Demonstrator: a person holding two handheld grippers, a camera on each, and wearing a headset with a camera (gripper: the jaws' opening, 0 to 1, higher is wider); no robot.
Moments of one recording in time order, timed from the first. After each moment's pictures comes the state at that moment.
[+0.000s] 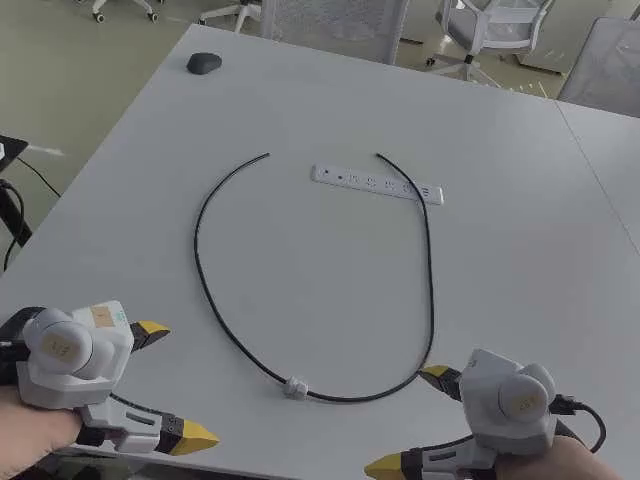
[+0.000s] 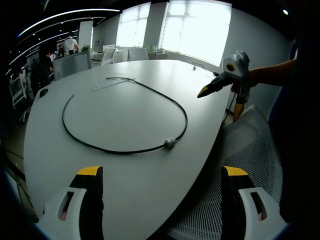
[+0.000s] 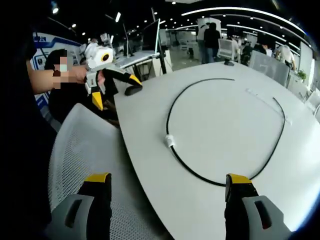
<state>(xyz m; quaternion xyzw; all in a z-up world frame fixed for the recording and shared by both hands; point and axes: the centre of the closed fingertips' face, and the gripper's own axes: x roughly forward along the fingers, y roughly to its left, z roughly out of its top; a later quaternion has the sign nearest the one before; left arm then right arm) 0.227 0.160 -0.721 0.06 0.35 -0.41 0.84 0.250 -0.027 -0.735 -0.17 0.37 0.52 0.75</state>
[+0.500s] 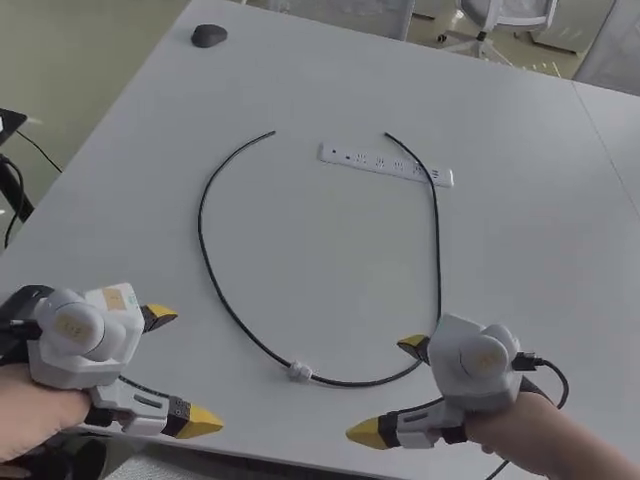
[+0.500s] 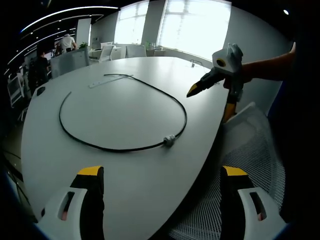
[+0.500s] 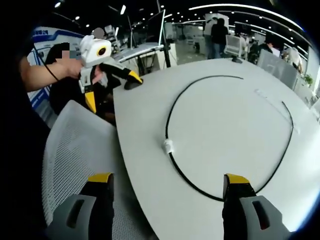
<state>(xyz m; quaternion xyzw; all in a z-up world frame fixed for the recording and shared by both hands) 0.226 0.161 -0.722 0.06 0.35 -0.42 0.84 0.255 -0.020 -0.743 -0.17 0.39 0.51 0.74</state>
